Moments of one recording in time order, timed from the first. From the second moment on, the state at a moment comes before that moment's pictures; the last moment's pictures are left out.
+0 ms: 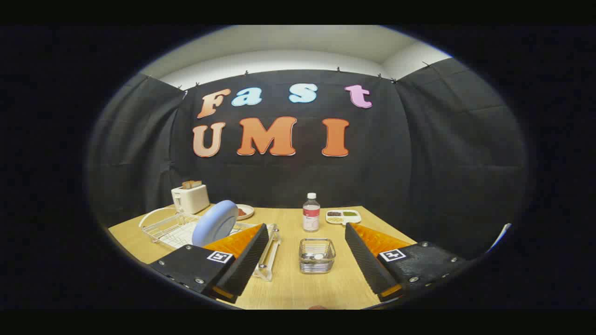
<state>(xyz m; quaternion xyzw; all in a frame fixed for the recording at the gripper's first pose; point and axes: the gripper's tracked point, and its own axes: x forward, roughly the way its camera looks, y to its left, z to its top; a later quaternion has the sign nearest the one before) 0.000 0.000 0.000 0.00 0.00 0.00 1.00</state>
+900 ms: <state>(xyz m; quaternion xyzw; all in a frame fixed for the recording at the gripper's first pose) -0.010 -0.019 -0.024 0.02 0.03 -0.02 1.00</state>
